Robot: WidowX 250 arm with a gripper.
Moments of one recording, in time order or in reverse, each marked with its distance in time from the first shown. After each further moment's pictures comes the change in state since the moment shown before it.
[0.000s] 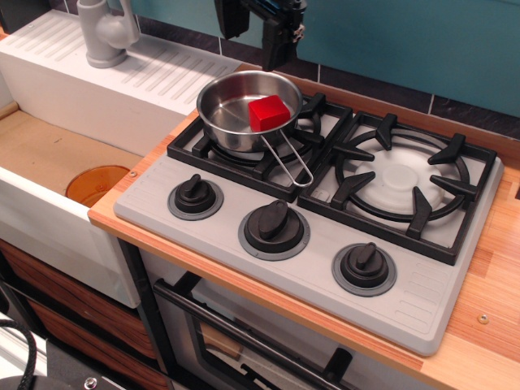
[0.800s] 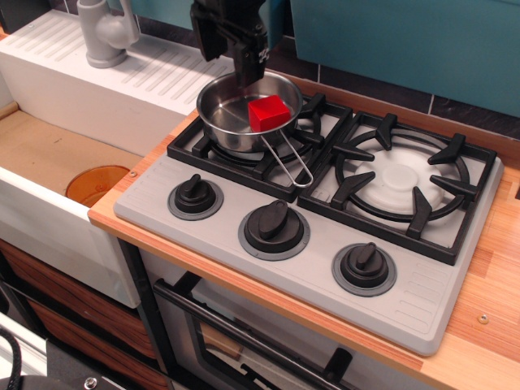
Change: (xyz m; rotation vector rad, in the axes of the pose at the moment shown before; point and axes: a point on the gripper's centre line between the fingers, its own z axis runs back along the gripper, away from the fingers) arm 0.003 0.034 -0.046 -0.058 -0.051 -0.012
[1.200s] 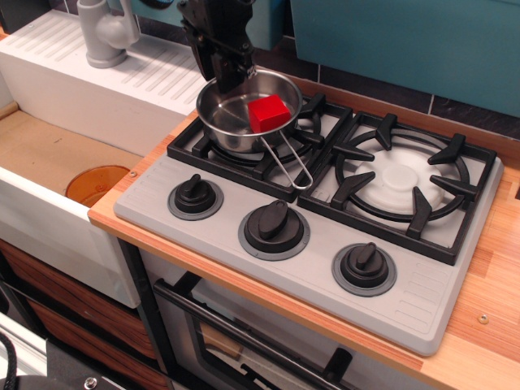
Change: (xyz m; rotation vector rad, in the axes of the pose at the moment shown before) arm -0.007 0.005 -0.016 0.012 -0.055 0.008
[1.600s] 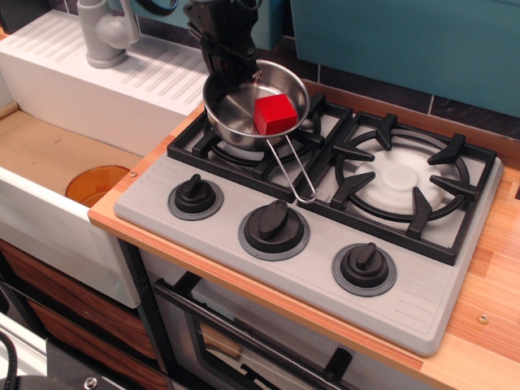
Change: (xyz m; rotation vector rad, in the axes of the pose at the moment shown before) arm -0.002 0.001 -0.010 0.015 -0.046 0.001
